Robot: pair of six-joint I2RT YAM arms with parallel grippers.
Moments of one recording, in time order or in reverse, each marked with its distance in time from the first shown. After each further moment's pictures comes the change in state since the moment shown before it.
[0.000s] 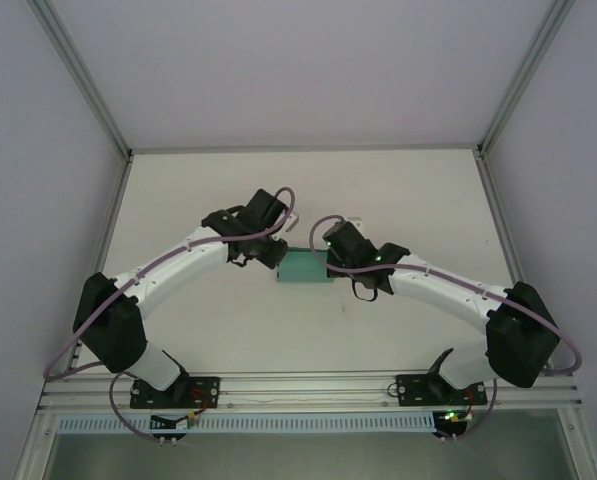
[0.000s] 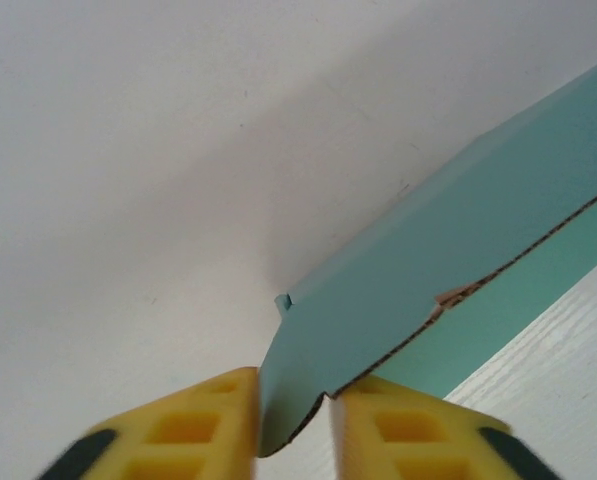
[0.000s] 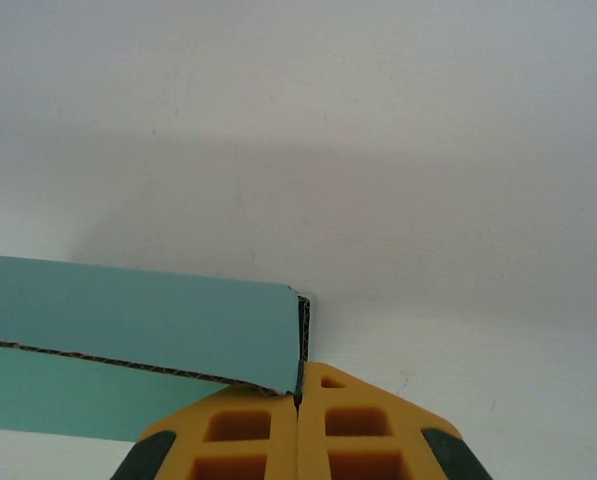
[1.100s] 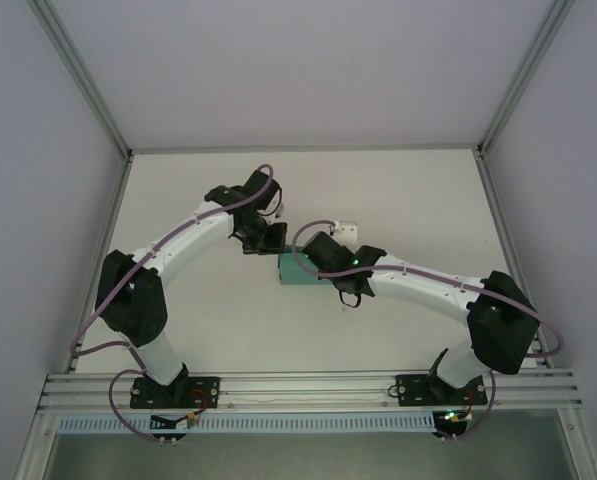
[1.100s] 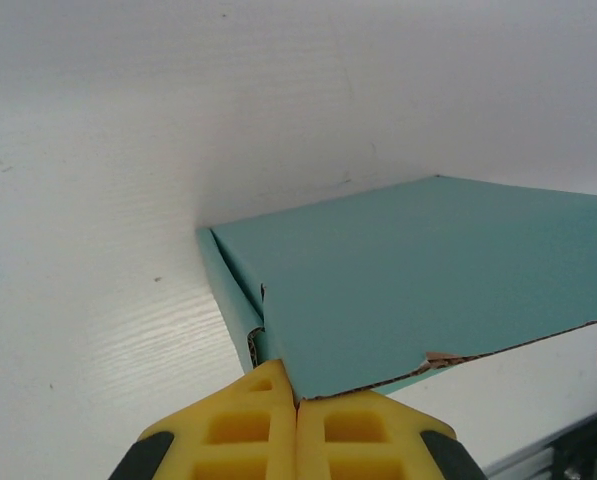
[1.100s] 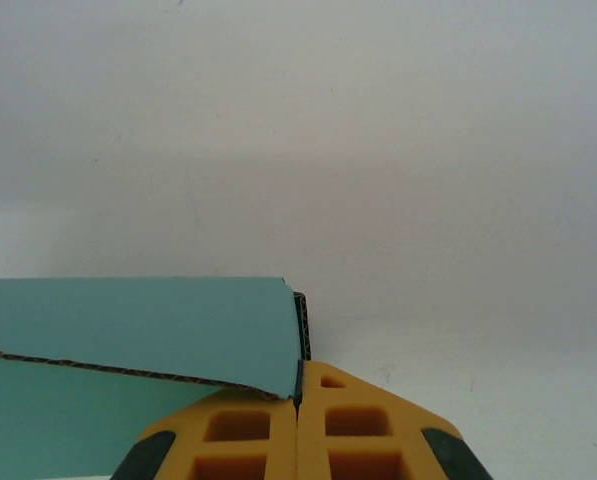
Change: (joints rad) left arm 0.114 0.171 0.189 -0.196 0.307 -0.477; right arm 0.114 0.109 0.080 -0.108 0.236 0.196
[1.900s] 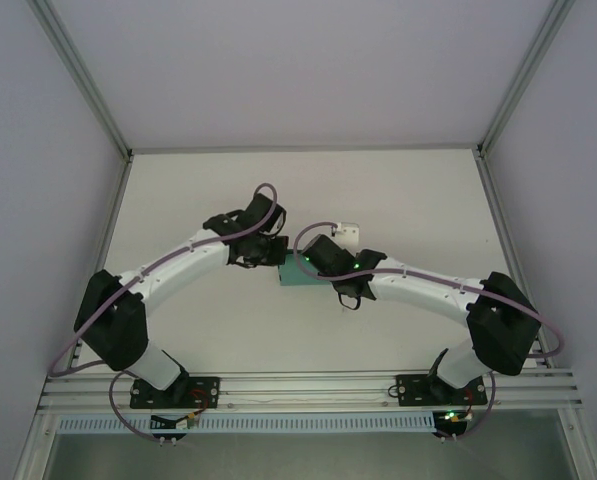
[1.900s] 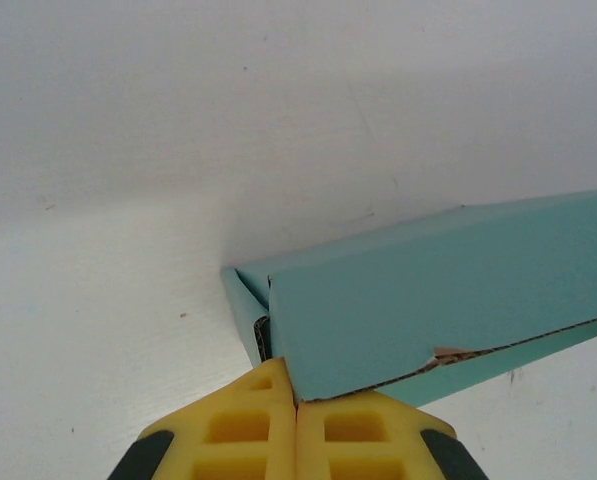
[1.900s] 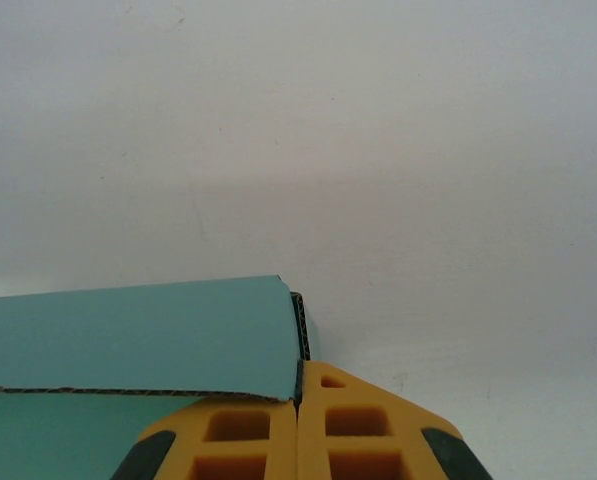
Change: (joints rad) left arm -0.107 -0.171 -0.271 0.272 -0.219 -0.040; right arm 0.006 -0.008 -0.040 0.065 0.021 0.034
